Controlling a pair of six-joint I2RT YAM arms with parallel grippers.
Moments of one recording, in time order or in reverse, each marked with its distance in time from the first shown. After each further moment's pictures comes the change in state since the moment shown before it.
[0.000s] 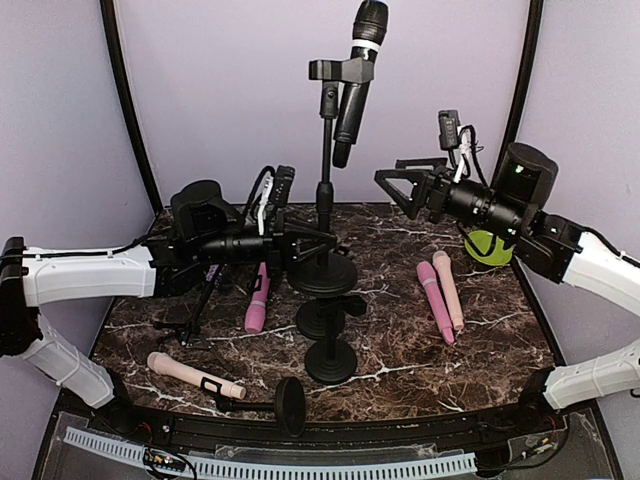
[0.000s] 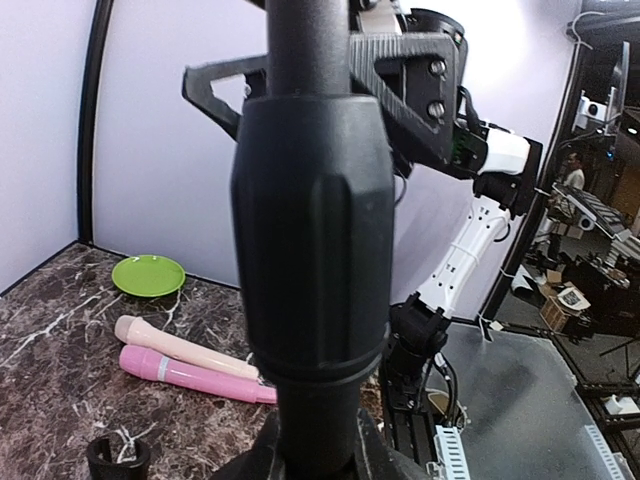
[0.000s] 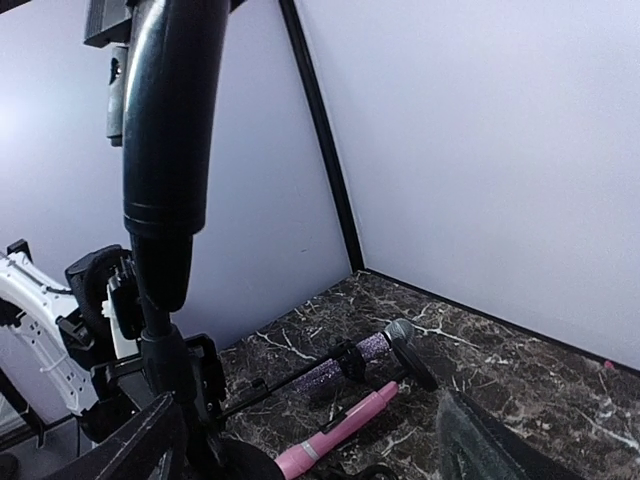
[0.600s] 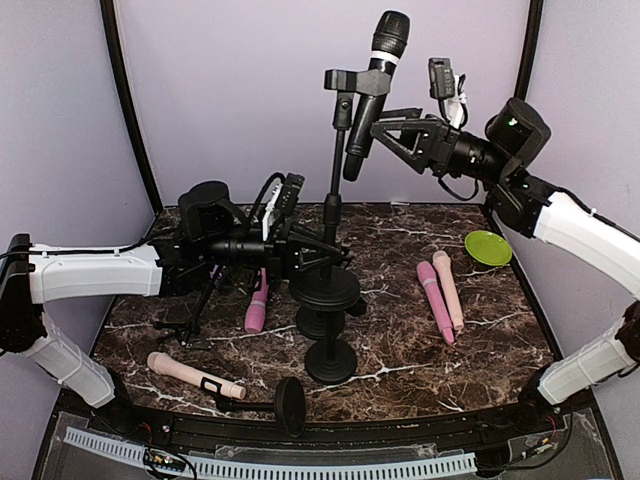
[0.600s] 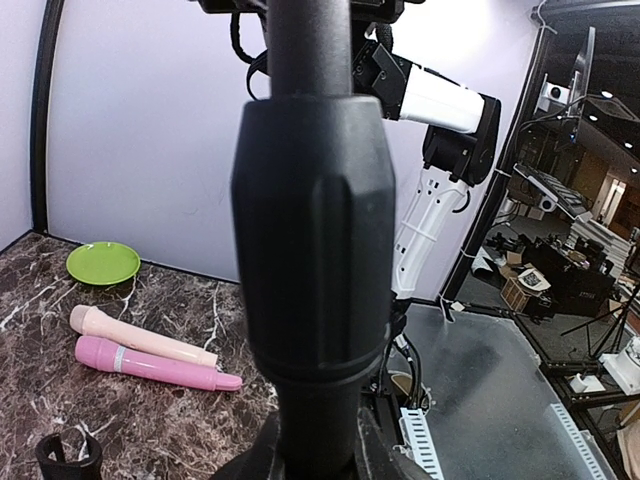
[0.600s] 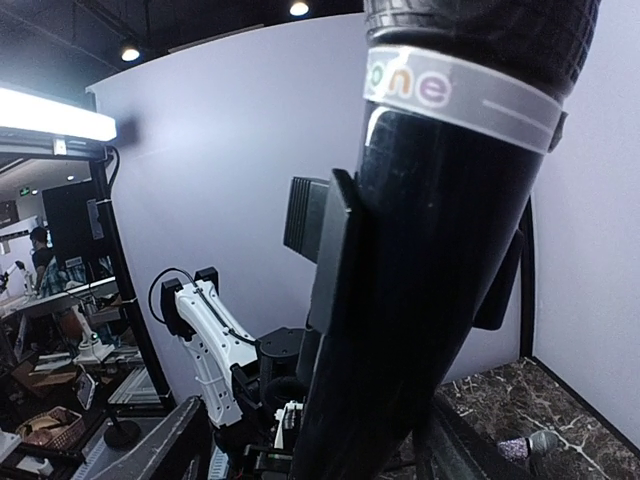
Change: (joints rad) left arm 0.000 0.035 0.016 -0.008 0.145 -0.019; right arm -0.130 0.241 0.262 0.325 -0.621 0.225
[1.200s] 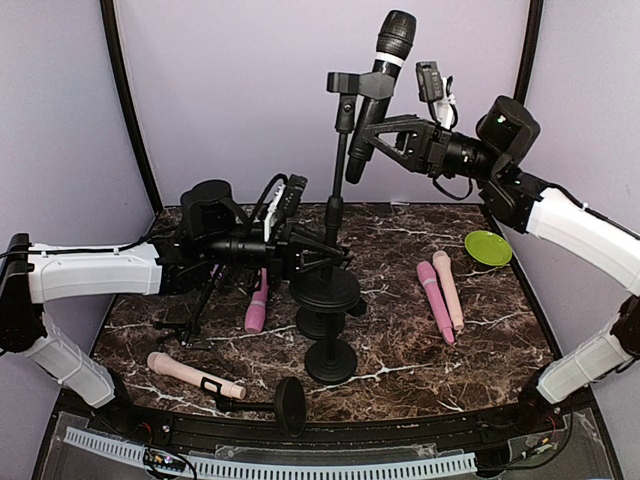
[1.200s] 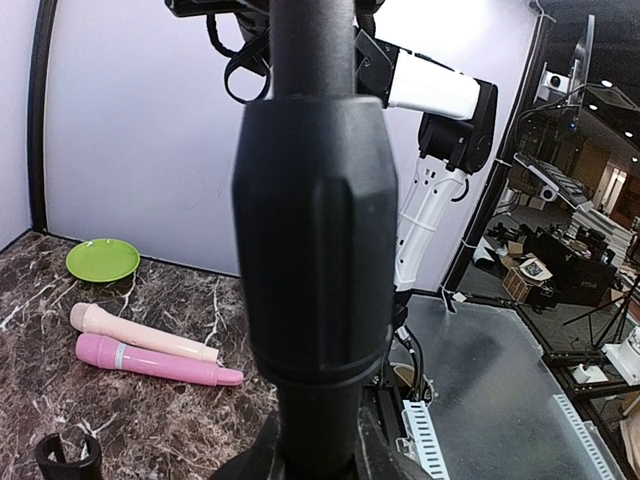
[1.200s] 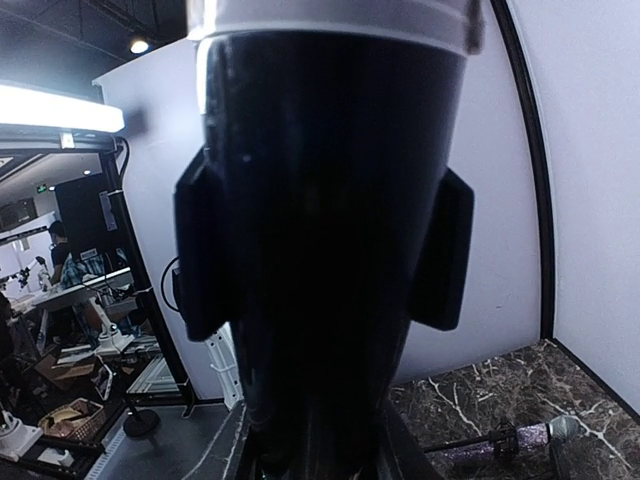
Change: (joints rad) left arm 0.000 0.001 0.017 -0.041 -0.006 0.021; right arm -0.002 0.053 0.030 -0.003 -0.070 0.044
